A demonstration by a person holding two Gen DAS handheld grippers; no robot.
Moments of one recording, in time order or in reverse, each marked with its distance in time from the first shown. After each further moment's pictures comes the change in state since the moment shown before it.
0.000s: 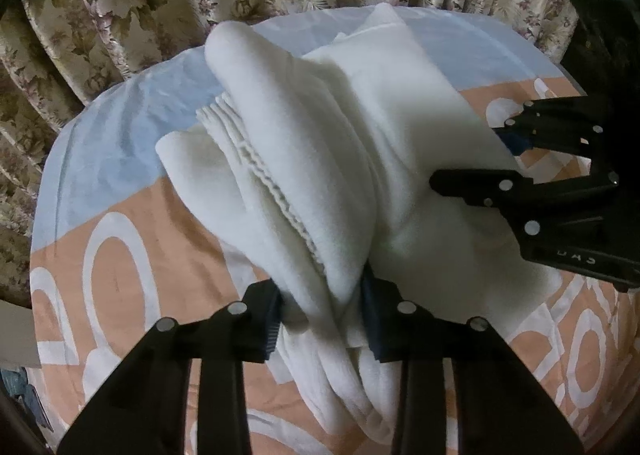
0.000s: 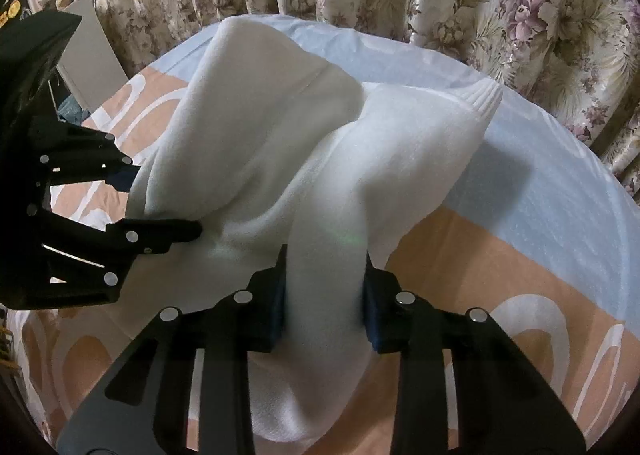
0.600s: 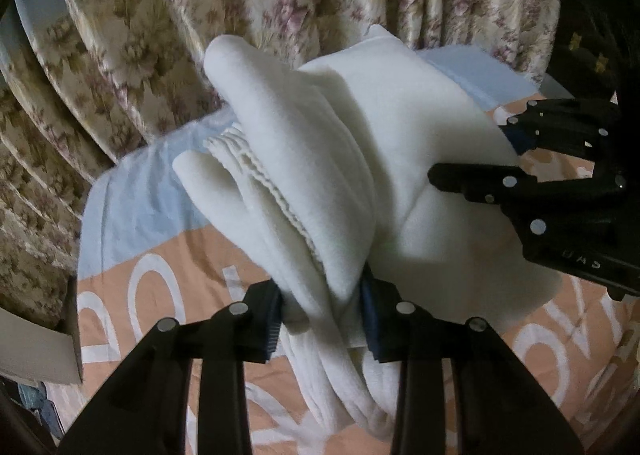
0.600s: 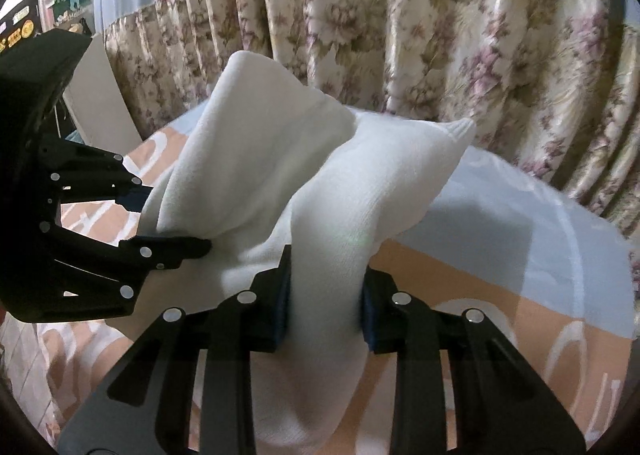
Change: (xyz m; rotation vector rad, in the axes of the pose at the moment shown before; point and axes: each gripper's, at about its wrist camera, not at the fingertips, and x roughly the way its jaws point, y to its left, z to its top) left arm -0.092 -0.067 0.013 0.069 -0.125 0.075; right arm -0.107 -0.005 -0.011 0.005 -0.208 -0.035
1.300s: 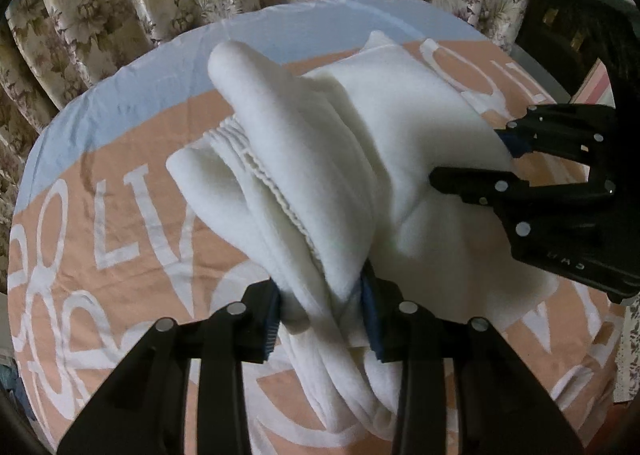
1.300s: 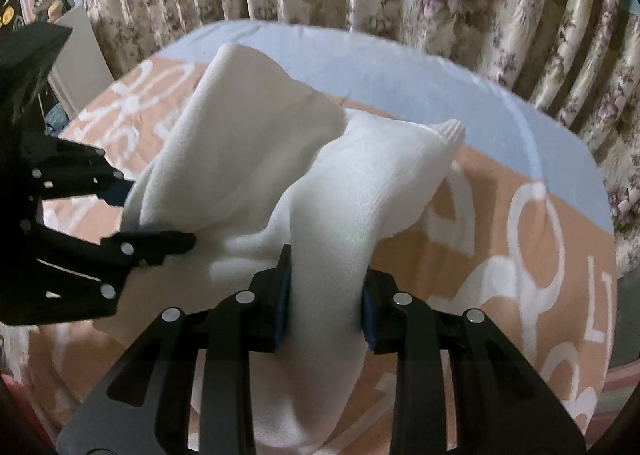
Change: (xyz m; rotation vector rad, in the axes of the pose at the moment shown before) left arm 0.043 -0.117 -0.063 -0.052 0.090 -0.120; right arm -0.041 -0.023 -0.135 0.028 0.176 -0.069
